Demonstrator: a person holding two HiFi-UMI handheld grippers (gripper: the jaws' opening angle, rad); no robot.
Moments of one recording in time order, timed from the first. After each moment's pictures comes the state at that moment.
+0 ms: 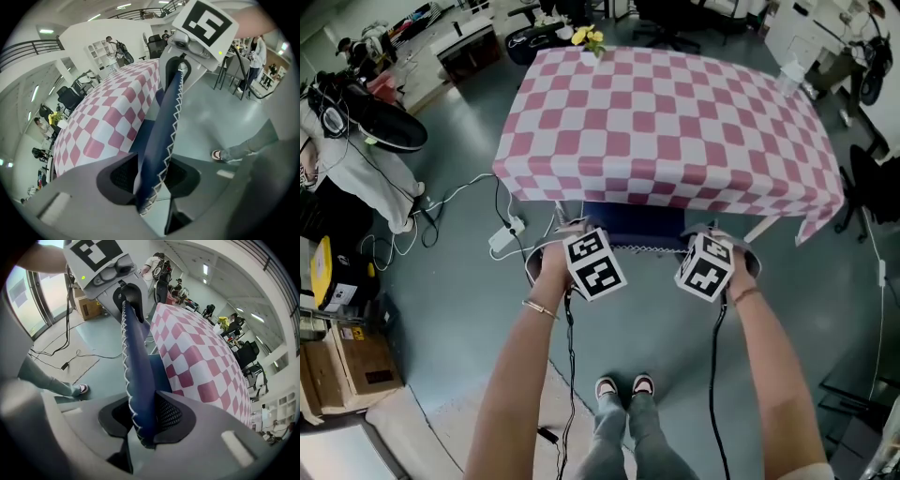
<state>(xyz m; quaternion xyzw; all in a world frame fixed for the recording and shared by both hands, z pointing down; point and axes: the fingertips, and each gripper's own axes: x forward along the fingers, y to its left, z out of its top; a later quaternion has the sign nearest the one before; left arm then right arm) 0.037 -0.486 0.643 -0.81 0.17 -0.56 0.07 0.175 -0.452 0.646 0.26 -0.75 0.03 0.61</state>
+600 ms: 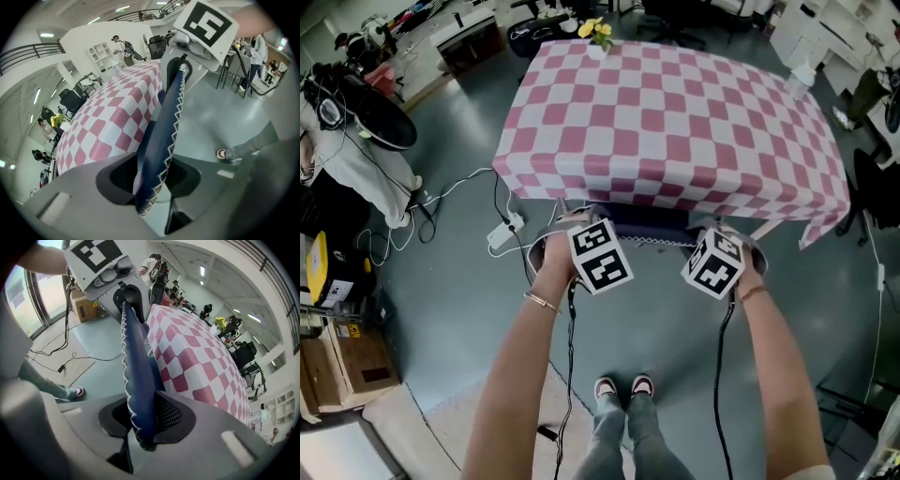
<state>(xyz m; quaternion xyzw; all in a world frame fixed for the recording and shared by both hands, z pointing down) 0.035 -0.523 0.641 -0.81 0.18 -0.55 0.08 0.167 -0.484 0.643 0.27 -0.75 0.03 0.60</state>
